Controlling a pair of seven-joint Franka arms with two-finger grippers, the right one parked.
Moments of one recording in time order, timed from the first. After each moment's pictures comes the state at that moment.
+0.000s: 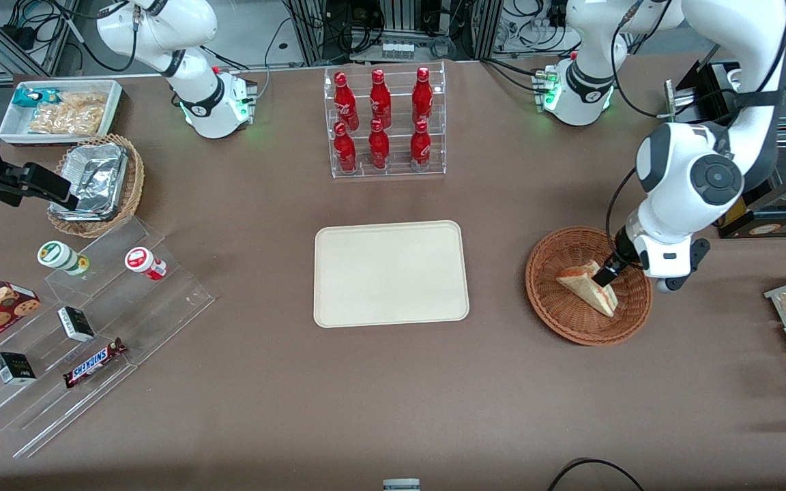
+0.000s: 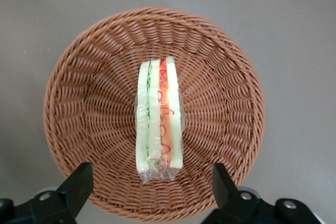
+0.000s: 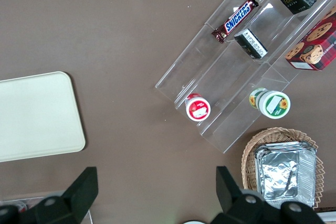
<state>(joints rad) -0.06 0.13 -0.09 -2.19 0.00 2.35 -1.00</state>
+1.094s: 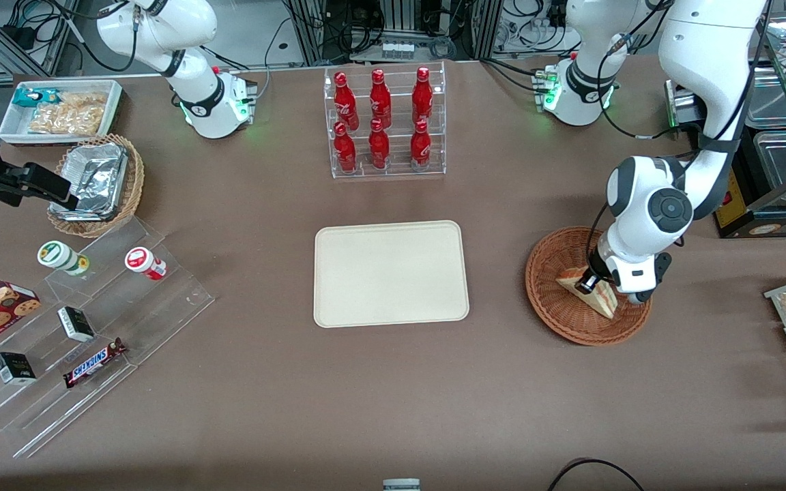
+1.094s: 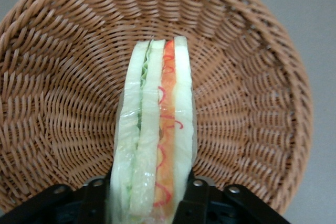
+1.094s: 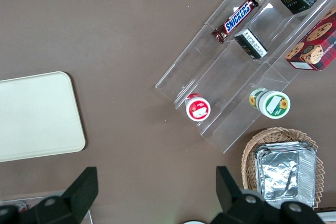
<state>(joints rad) -0.08 0.29 -0.08 -2.20 0.00 2.52 -1.05</state>
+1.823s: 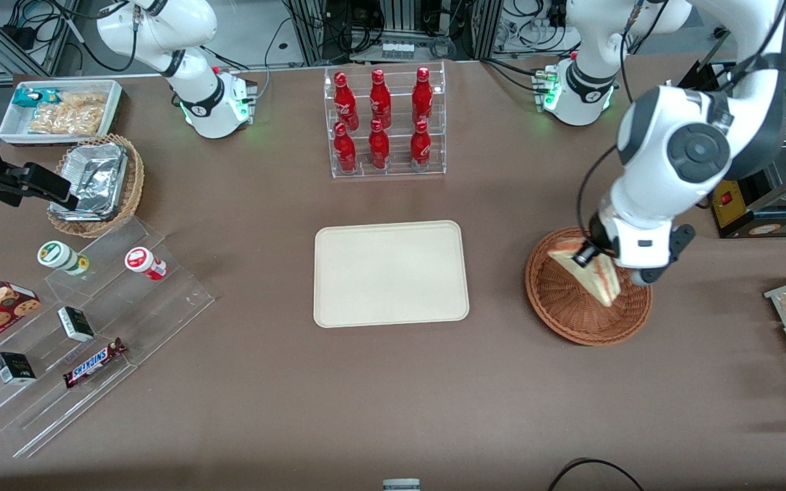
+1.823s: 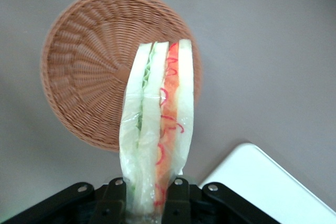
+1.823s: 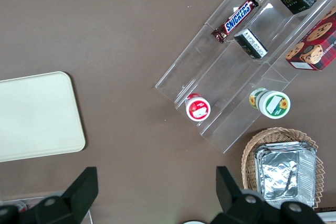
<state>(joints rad) -0.25 0.14 -0.09 -1.81 0.00 1.94 -1.05</state>
